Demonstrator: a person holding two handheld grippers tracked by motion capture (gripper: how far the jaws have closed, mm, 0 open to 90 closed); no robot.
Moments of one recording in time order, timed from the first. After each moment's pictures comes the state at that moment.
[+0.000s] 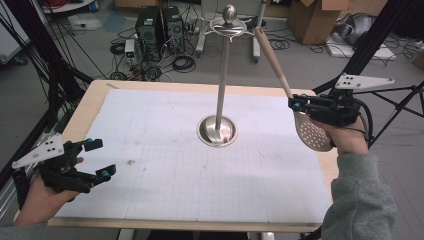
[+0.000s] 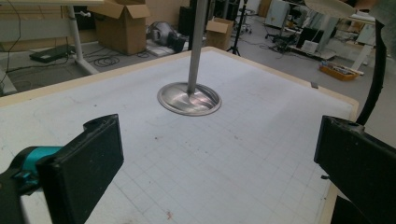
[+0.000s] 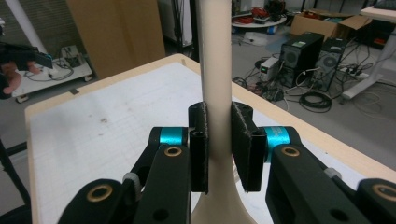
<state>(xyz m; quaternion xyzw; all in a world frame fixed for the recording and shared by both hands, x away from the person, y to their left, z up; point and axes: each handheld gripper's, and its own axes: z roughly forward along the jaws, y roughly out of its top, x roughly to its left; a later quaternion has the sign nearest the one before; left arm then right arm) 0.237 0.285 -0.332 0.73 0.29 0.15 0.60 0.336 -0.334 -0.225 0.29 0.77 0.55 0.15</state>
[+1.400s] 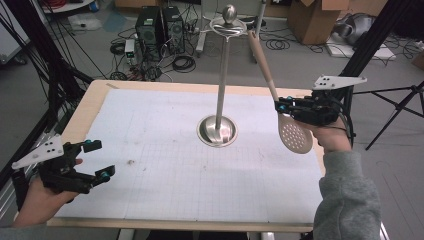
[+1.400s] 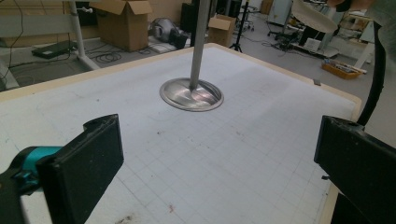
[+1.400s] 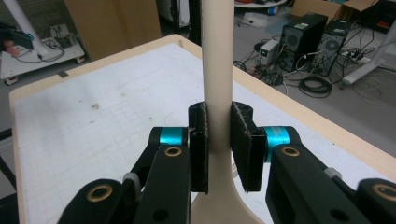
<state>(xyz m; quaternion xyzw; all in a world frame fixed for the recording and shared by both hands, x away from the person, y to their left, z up) 0.237 0.287 -0.336 0.73 0.30 0.15 0.60 0.349 -0.304 -0.238 0.30 0.79 0.51 0.16</state>
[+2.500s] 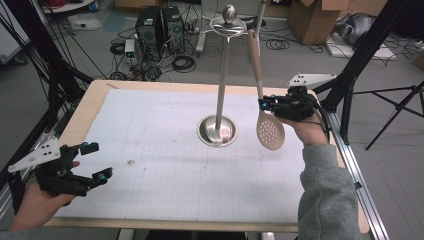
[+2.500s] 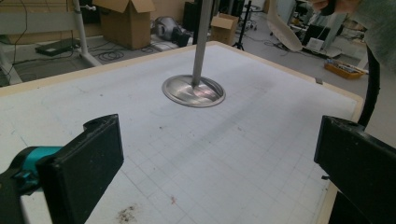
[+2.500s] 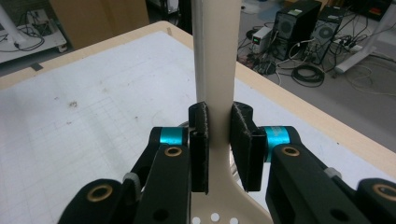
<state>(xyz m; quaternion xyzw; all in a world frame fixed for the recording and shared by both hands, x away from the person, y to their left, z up) 0.231 0.293 -0.339 0.73 0.31 0.15 0.60 0.374 -0.267 -0.254 0.31 0.80 0.48 0.17</state>
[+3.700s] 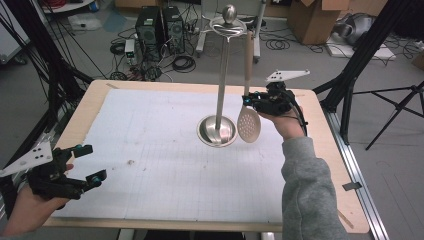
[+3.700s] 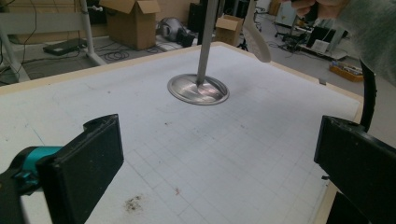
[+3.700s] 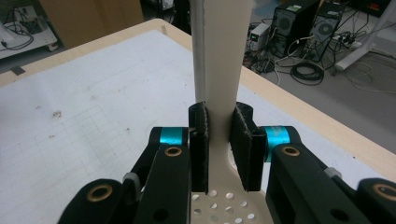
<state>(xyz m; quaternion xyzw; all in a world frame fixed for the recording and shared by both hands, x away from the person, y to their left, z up) 0.223 0.304 -0.338 0.72 0.31 0.16 0.60 0.400 -0.228 -0.268 0.32 0.80 0.47 0.17</state>
